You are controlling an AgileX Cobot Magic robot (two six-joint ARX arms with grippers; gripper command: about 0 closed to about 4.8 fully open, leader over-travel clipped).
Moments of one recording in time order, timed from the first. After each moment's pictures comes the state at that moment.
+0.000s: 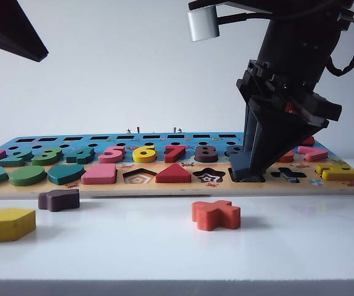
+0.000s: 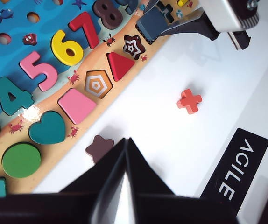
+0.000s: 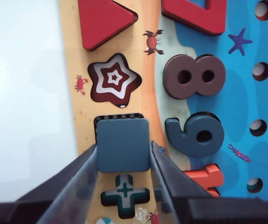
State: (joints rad) left arm -0.53 0.85 0.82 -0.78 0.45 0.15; right arm 0.74 1.42 0.97 -0.62 0.10 -0.86
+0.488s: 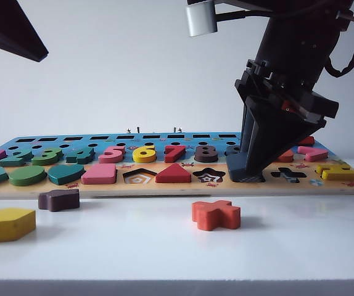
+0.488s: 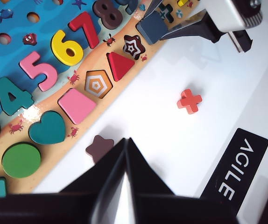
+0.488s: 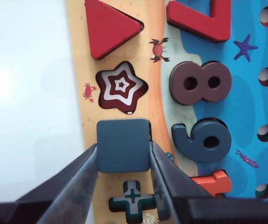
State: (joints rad) left arm -0.53 0.85 0.82 -0.78 0.45 0.15; right arm 0.74 1.42 0.97 -0.62 0.07 -0.83
